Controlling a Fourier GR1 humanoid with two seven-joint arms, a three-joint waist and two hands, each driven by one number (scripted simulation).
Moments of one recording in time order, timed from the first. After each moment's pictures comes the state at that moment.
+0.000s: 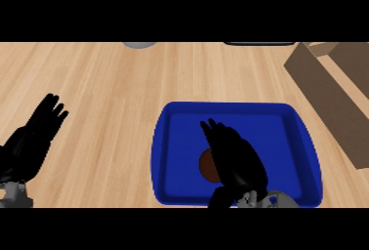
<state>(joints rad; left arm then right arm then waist) -0.02 0.36 0.07 -1.62 0.34 0.03 0.21 -0.32 -0.12 0.62 -1.82 0.67 0.39 0.98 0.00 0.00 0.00</state>
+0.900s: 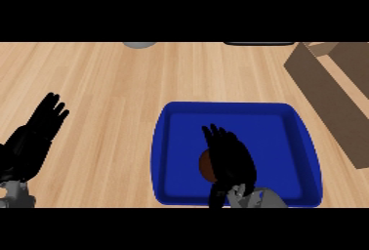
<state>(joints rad) -0.03 0.32 0.11 -1.63 0.30 -0.01 0.24 -0.26 -0.04 0.58 -1.68 0.81 0.45 0.93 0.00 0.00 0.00</state>
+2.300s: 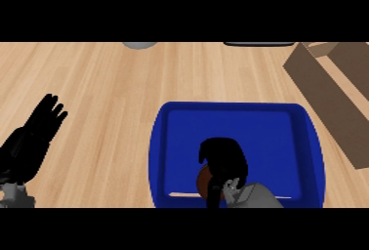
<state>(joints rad) -0.03 0.25 0.17 -1.66 0.25 -0.07 0.28 -0.27 -0.01 0.57 -1.54 0.90 0.40 0.79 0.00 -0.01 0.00</state>
